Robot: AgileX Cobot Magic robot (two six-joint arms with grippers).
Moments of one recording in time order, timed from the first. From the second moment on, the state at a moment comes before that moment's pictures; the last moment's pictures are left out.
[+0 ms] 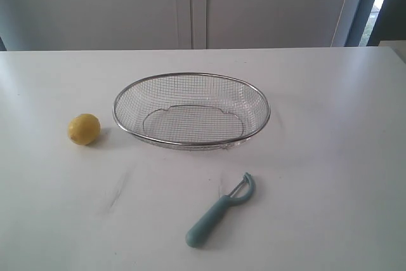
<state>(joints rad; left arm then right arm) 0.00 0.00 0.02 0.12 0.43 0.18 -0.04 0.01 -0.01 -0.04 -0.08 0.06</state>
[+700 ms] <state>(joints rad) 0.00 0.00 0.02 0.12 0.43 0.18 -0.04 0.07 -0.29 -0.04 0.20 0.06</state>
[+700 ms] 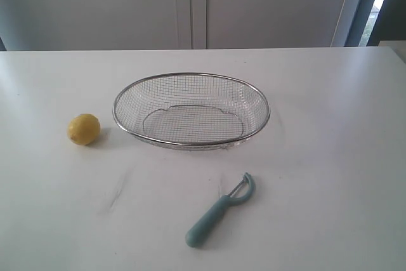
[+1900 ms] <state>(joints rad) 0.00 0.00 0.02 0.12 0.43 0.18 -0.04 0.41 -0.52 -0.04 0.53 0.10</state>
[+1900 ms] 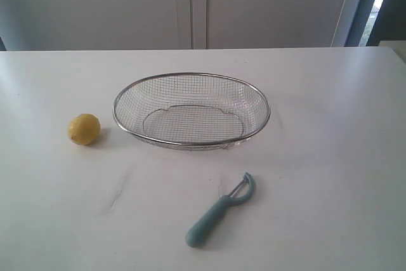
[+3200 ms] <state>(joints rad) 0.00 0.00 0.02 0.12 0.43 0.18 -0.04 0.84 -0.61 -0.02 0.80 0.27</state>
